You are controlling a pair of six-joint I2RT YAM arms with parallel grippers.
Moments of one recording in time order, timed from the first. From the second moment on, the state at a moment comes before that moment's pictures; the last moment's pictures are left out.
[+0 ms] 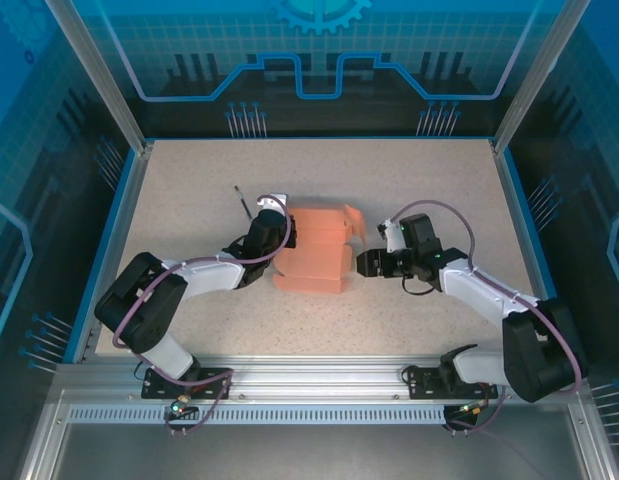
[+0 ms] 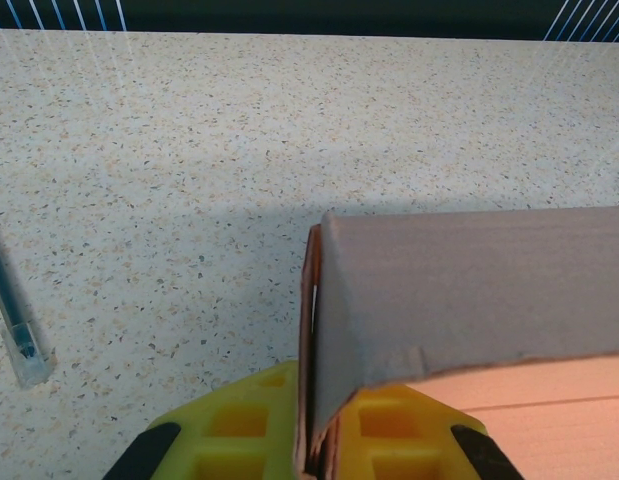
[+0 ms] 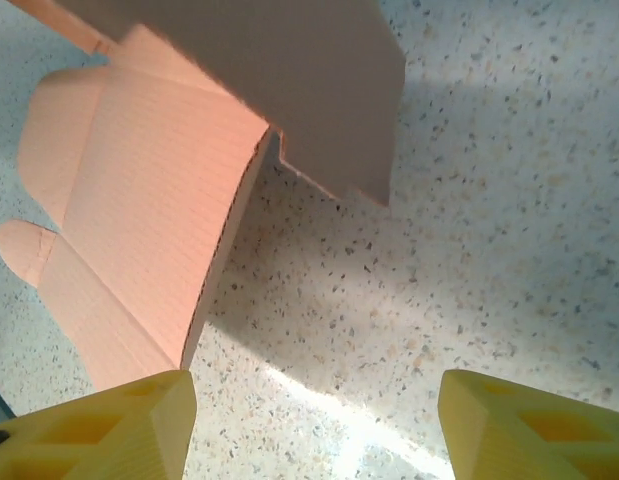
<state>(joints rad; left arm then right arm) -0.57 1.61 0.75 0.38 -0.32 -0.33 0.35 1.29 0.65 -0.27 -0.44 0.35</state>
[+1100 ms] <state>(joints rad) -0.57 1.60 0.75 0.38 -0.34 -0.35 0.45 1.34 0.39 0.48 -0.47 0.86</state>
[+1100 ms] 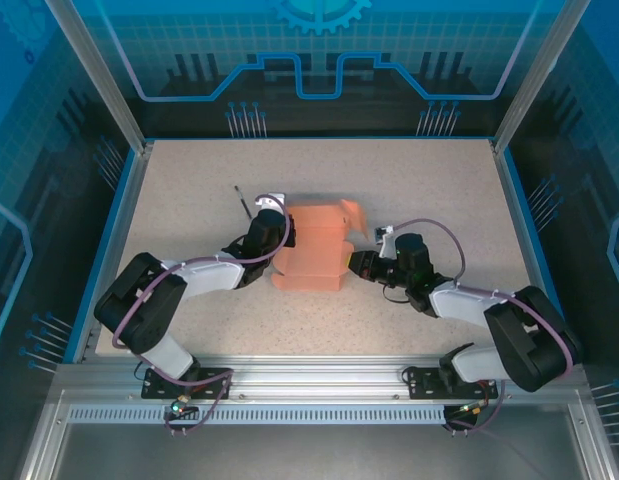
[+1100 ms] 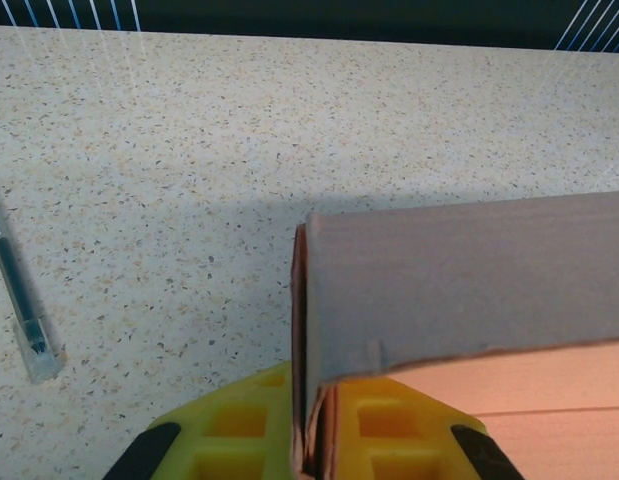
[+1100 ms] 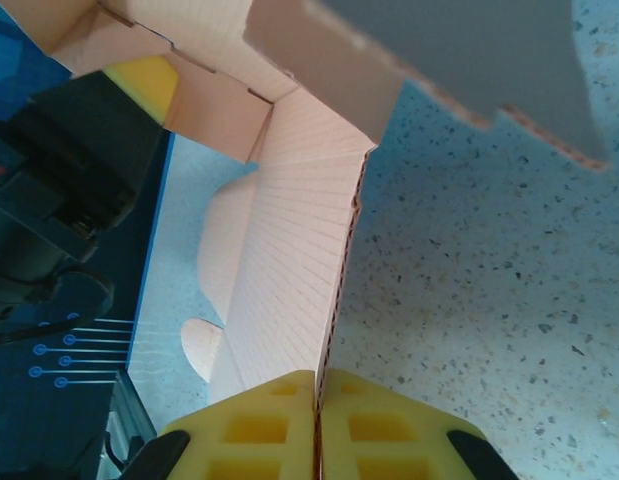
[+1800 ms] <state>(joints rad) -0.57 1.59 0.75 0.36 -0.35 -0.35 0.39 1.16 0.53 0.18 -0.39 0.64</state>
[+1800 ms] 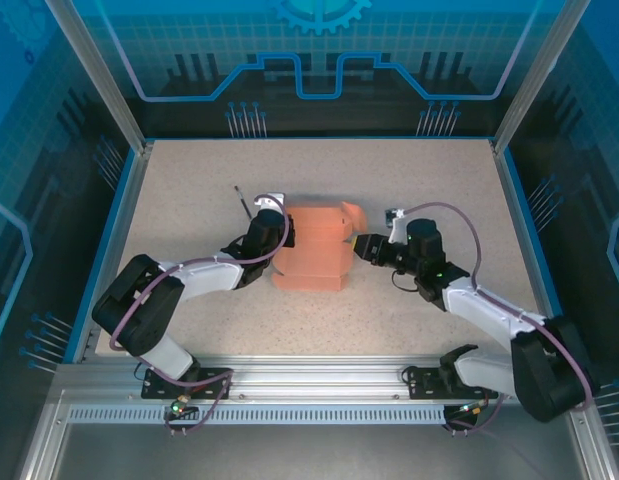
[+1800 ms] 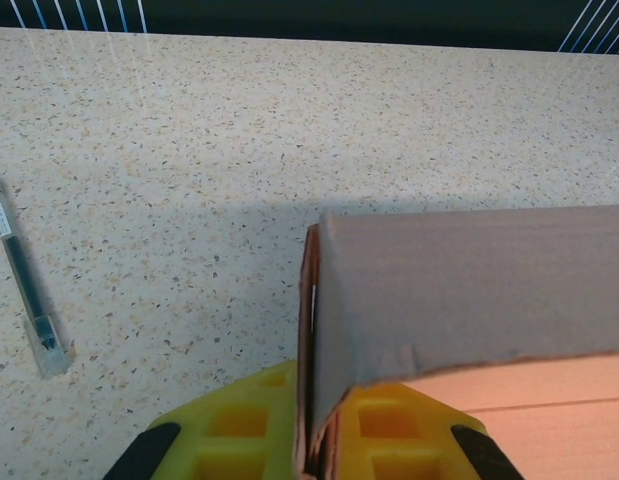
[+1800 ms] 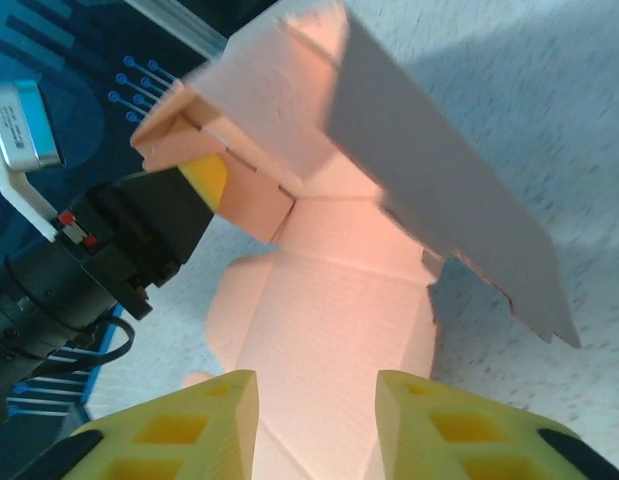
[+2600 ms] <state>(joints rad) -0.57 1.57 0.75 0.34 -0.35 -0.35 0.30 1.39 0.82 -0.17 -0.33 0.15</state>
